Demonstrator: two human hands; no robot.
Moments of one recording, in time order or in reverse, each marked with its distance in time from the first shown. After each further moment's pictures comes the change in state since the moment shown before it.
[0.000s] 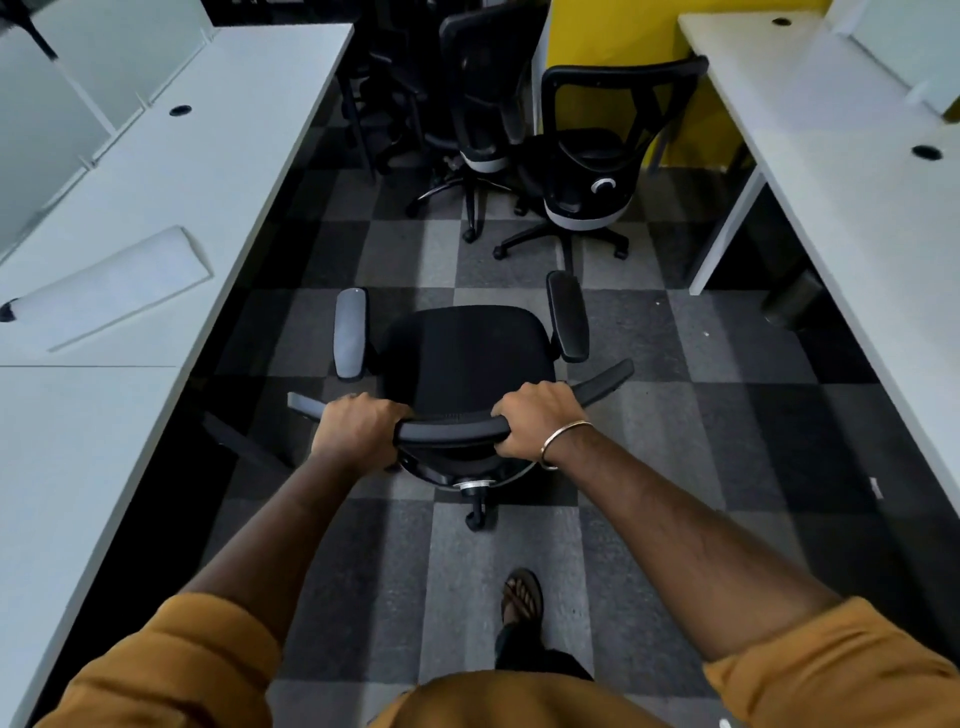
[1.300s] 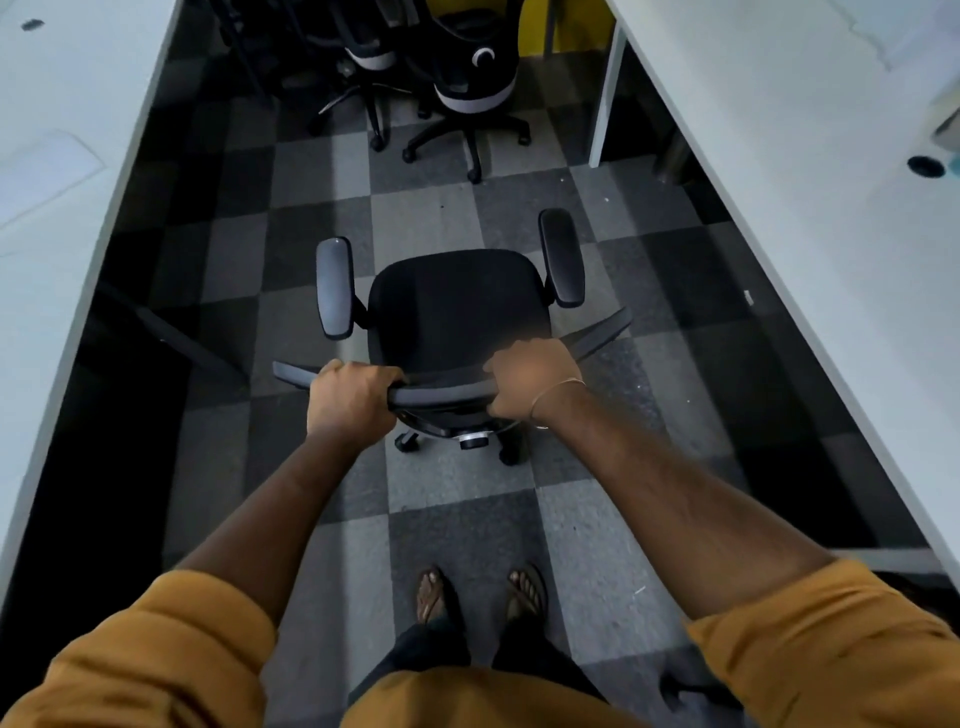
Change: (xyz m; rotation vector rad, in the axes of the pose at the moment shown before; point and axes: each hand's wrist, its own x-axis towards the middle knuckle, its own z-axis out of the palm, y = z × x) left_hand -0.318 0.209 0.079 -0.001 0.215 0.085; right_hand -0.390 -0.055 0.103 0.053 -0.022 0.213
